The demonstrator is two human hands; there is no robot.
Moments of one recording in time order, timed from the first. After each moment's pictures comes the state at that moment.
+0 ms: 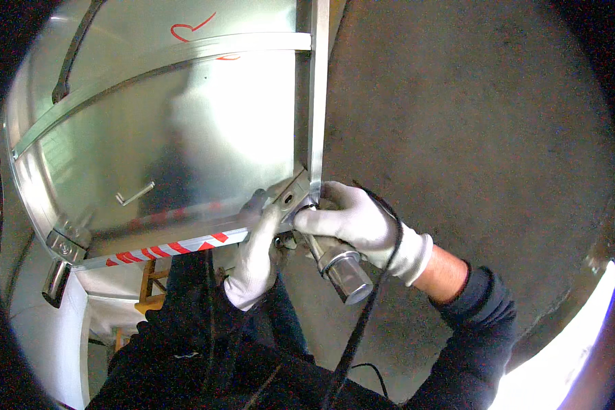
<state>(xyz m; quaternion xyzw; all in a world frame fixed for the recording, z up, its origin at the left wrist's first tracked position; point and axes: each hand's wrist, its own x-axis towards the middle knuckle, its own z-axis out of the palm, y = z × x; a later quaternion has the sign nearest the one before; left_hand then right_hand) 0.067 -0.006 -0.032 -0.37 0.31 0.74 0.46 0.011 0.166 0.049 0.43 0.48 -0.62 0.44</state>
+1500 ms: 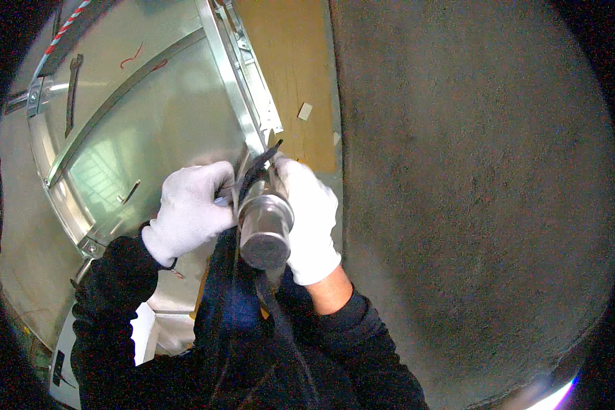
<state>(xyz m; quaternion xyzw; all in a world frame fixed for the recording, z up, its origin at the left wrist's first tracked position) -0.032 -0.011 0.005 0.37 0.81 0.22 0.40 0.109 0.101 -0.020 0.30 0.85 -0.41 -0.12</state>
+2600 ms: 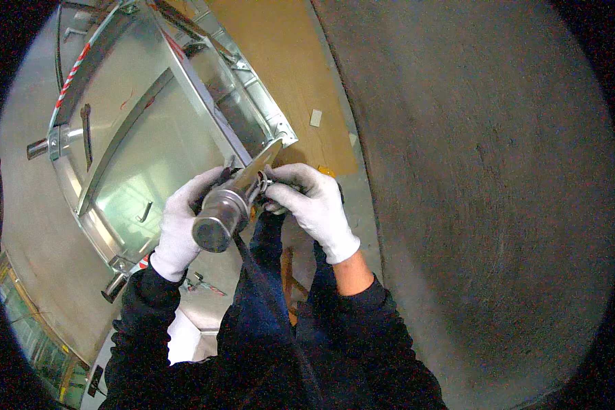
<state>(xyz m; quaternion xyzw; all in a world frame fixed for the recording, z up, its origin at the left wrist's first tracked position) -0.014 -0.030 -0.003 0.23 0.79 0.38 0.41 0.137 0.120 -0.032 0.38 0.49 -0.78 -0.07</state>
